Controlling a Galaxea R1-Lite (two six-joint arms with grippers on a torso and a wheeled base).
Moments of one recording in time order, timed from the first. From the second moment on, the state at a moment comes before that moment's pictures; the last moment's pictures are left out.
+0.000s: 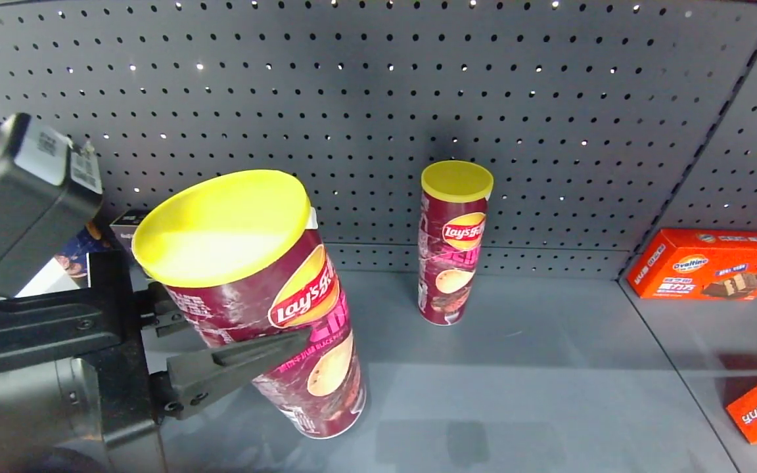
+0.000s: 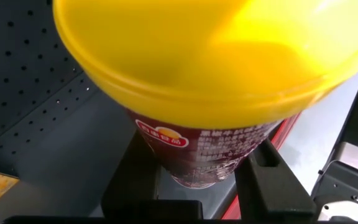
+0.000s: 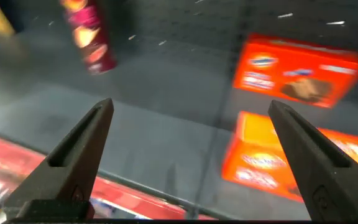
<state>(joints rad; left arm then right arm) -0.78 1.16 -0.82 -0.13 -0.10 0.18 0.05 0.38 -0.48 0.08 0.21 -0.06</state>
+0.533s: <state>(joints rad) -0.78 1.15 -0.81 -0.13 -0.10 0.18 0.29 0.82 -0.70 0.06 0.24 -0.07</state>
